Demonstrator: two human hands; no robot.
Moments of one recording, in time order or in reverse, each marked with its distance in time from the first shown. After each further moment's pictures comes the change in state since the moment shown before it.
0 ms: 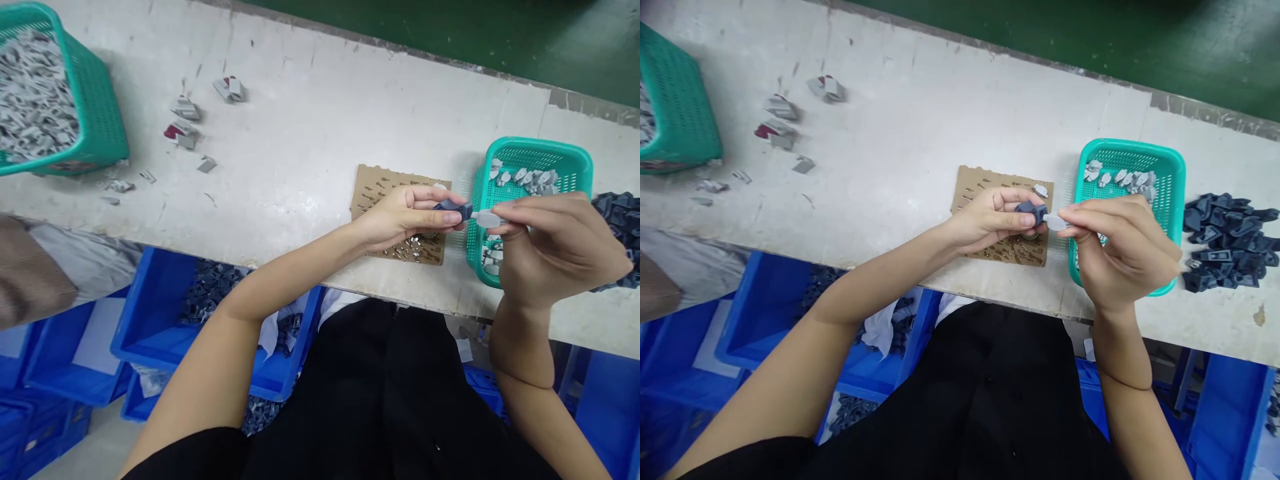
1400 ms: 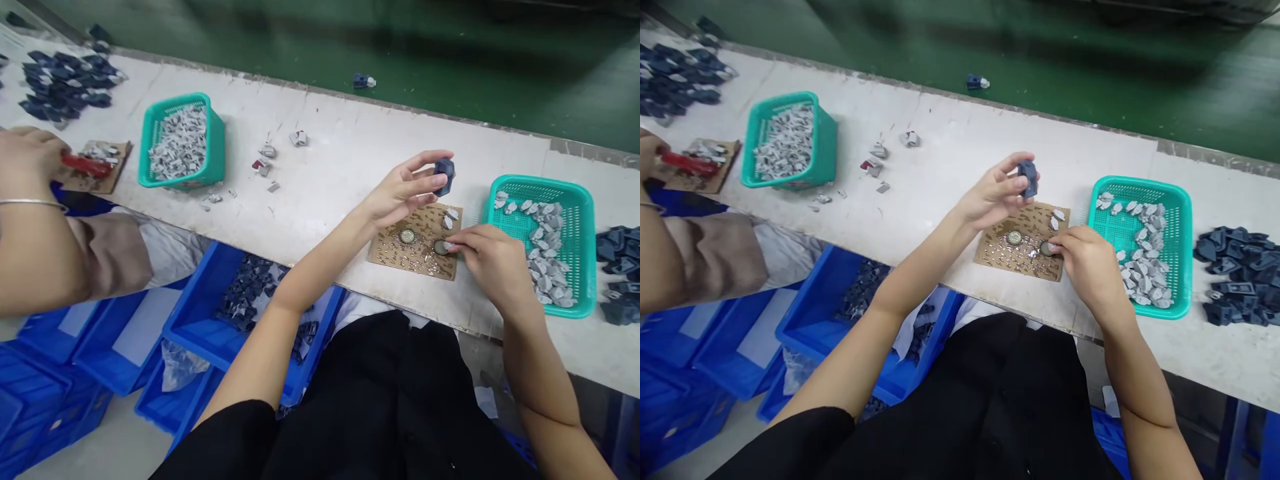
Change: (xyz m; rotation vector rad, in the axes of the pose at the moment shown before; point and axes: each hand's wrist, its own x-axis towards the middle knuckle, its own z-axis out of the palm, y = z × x) left_hand 0.008 0.047 -0.028 0.376 0.215 0.348; right_hand -0.023 0.024 0.003 -0.173 -0.638 0.084
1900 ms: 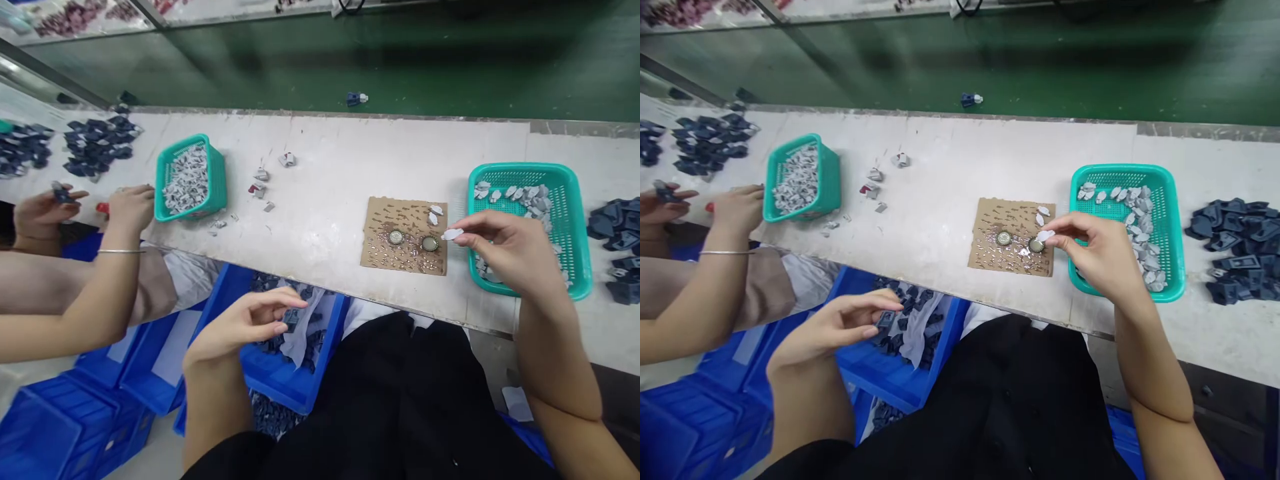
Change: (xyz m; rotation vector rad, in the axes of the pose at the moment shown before) left_hand -0.253 0.087 -0.055 0.638 0.165 -0.531; right_hand 0.007 -0.011 -0.041 0.555 0.024 0.343
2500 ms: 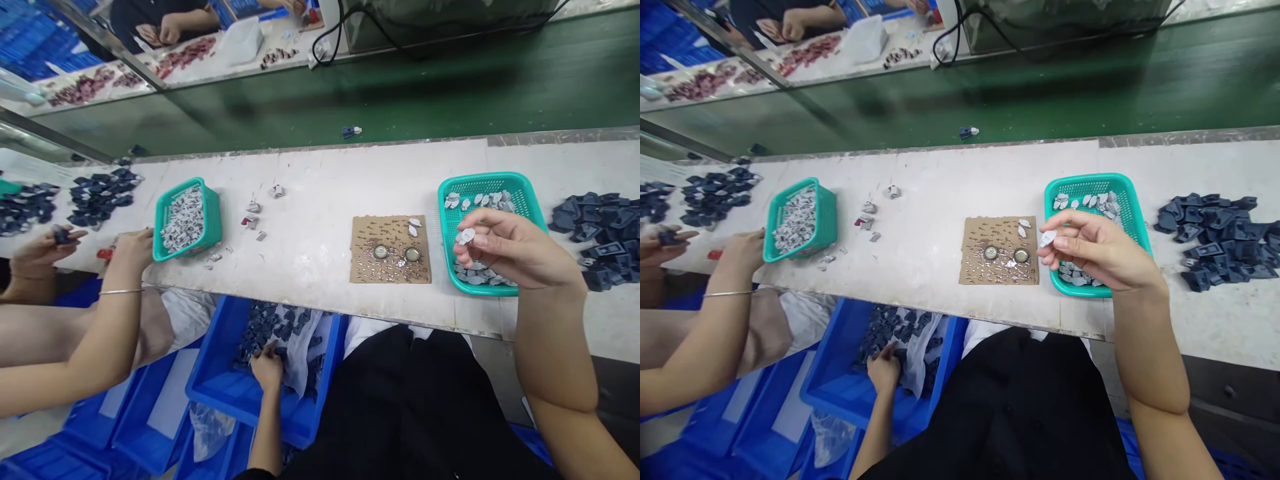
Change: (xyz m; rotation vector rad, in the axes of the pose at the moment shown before) left_hand -0.004 -0.185 0.039 0.589 0.584 -0.631; right_hand -0.001 -0.003 -0.037 0.844 -0.264 0.316
